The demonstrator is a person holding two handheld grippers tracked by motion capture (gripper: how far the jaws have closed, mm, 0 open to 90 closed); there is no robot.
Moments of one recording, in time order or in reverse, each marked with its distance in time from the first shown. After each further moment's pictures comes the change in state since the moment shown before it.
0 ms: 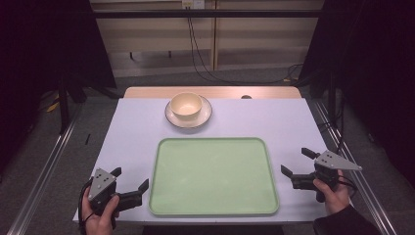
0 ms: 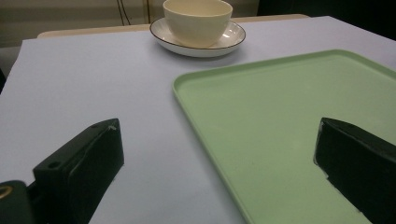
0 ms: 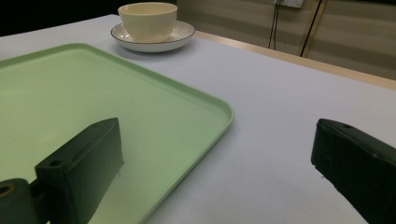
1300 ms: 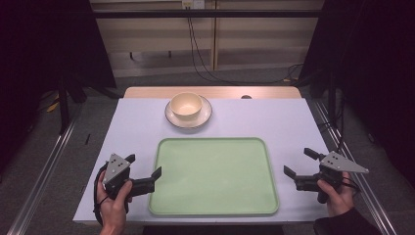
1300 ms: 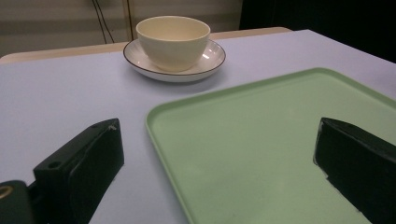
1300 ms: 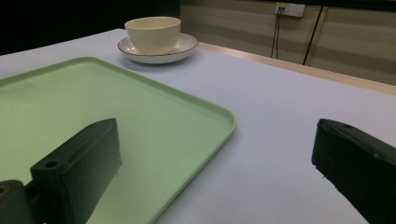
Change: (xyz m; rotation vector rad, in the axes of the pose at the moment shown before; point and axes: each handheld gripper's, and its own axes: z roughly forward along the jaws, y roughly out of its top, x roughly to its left) left arm -0.013 0.027 0.034 -0.027 -0.069 0.025; right arm -0.002 0.000 -0.008 -0.042 0.021 0.015
